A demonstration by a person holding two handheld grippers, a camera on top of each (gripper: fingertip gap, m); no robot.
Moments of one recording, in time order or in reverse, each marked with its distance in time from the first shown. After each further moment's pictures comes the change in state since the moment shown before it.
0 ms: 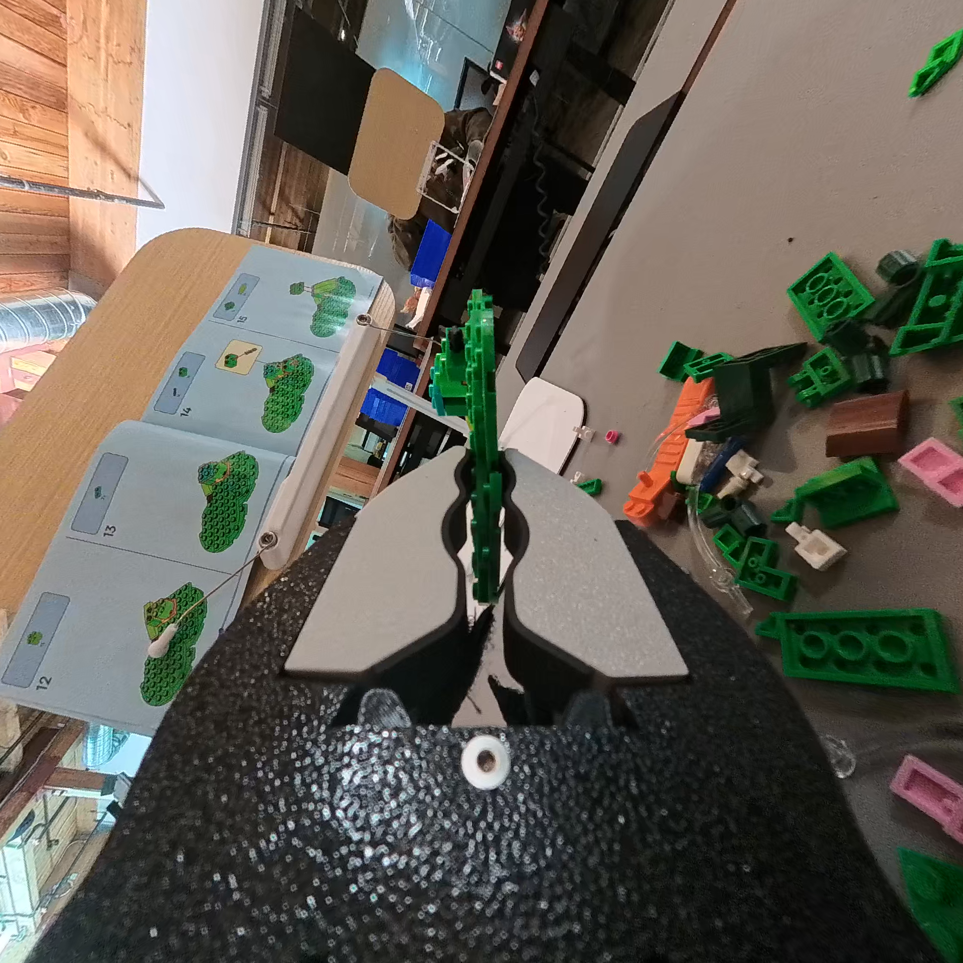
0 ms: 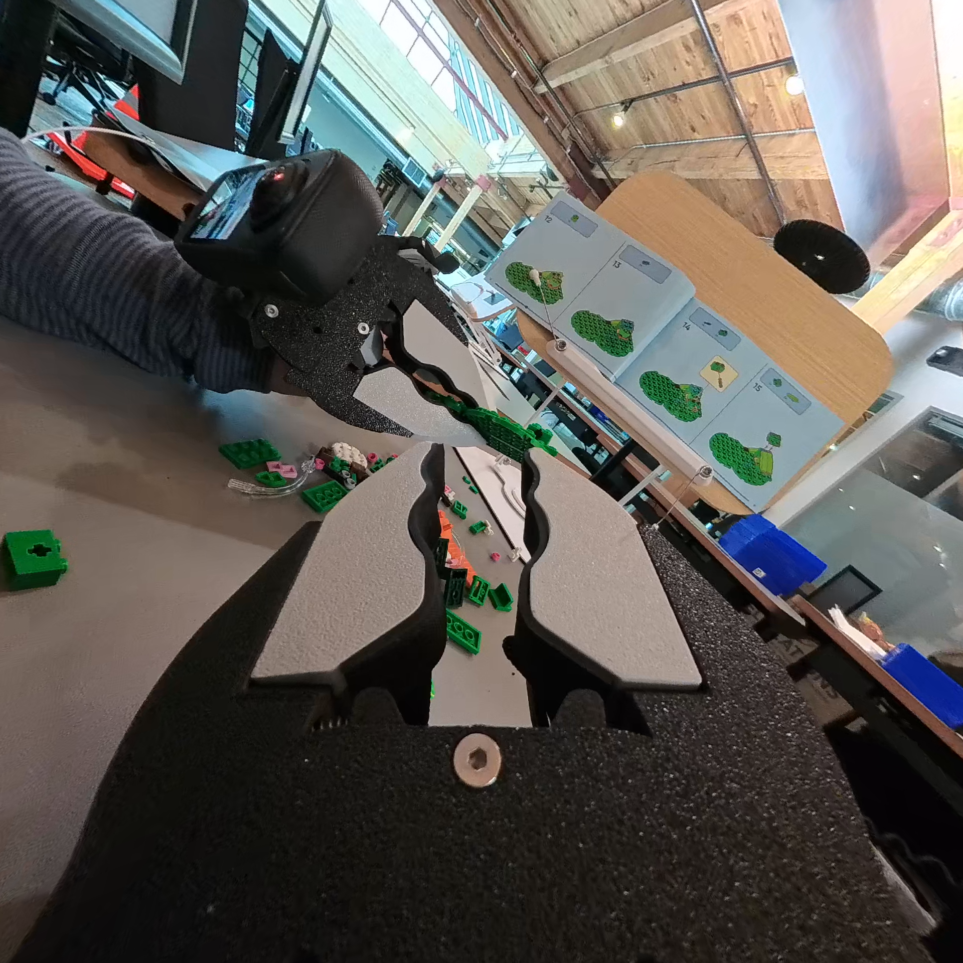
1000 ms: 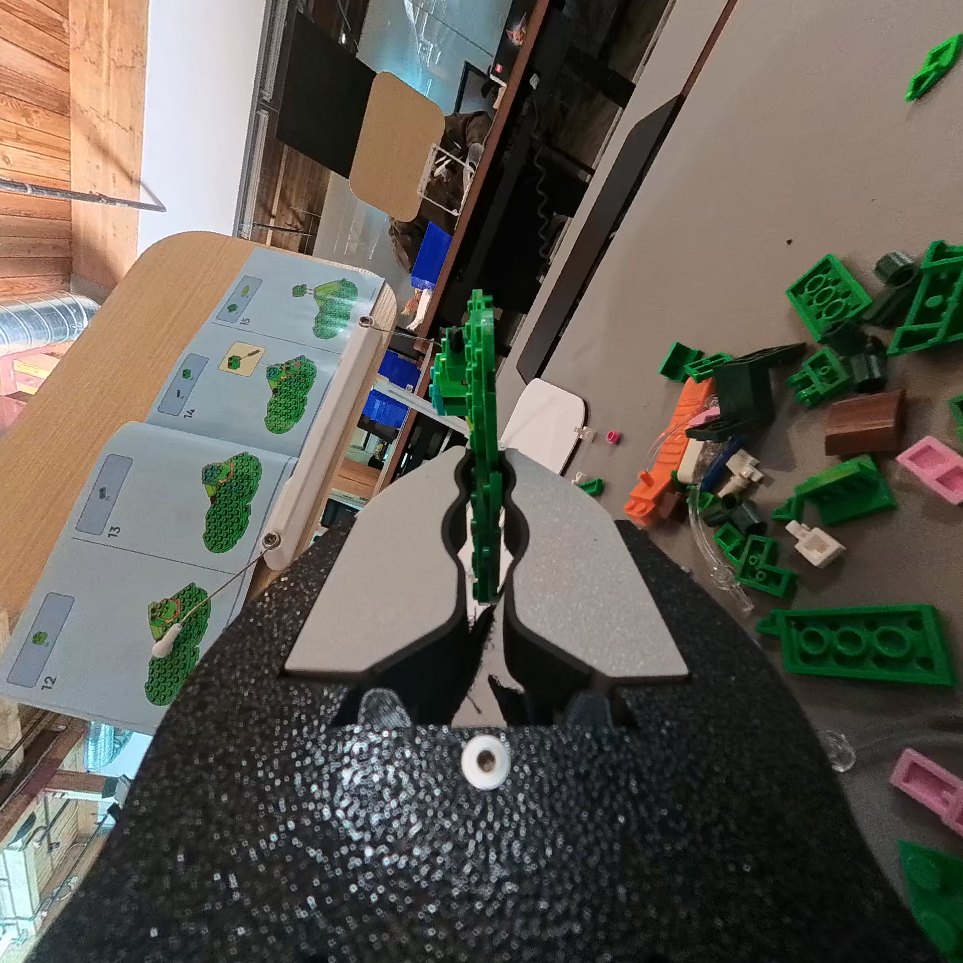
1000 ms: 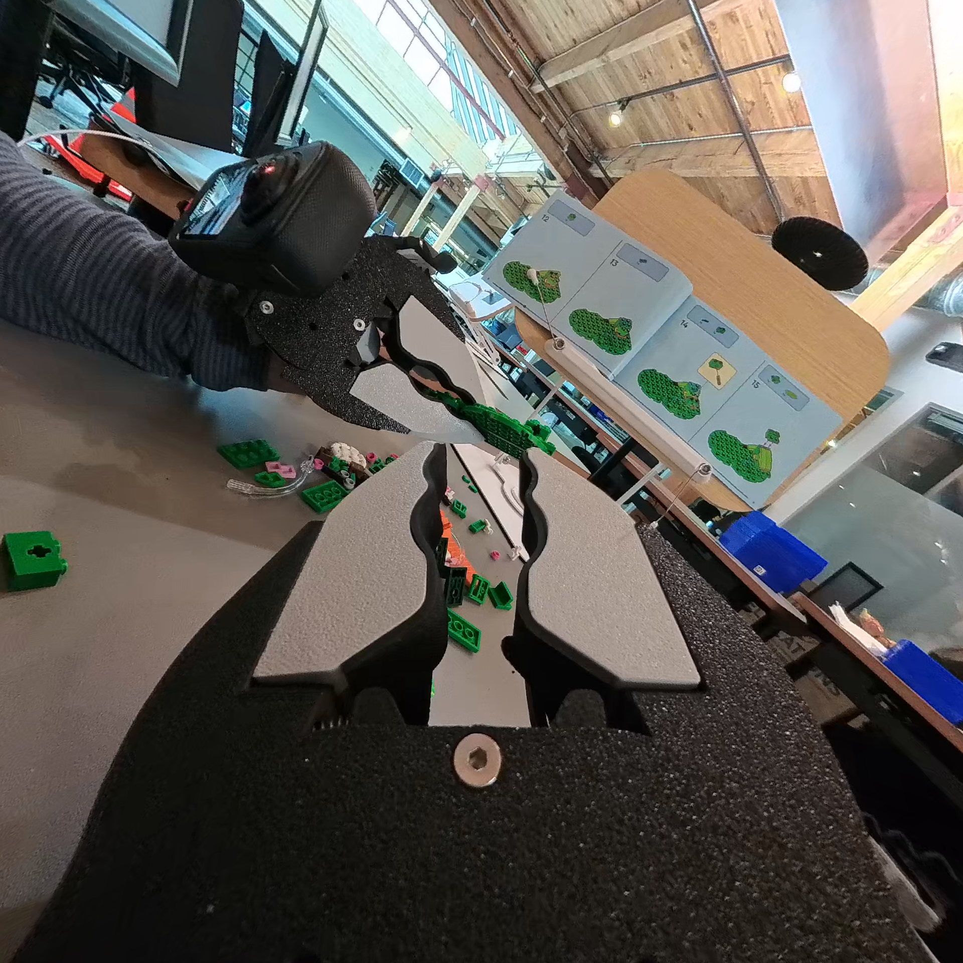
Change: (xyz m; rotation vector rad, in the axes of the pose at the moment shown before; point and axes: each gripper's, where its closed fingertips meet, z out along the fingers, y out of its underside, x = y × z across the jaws) left arm -0.001 0.000 -0.001 0.004 0.000 0.002; right arm 0.001 0.001 0.000 0.000 0.004 0.007
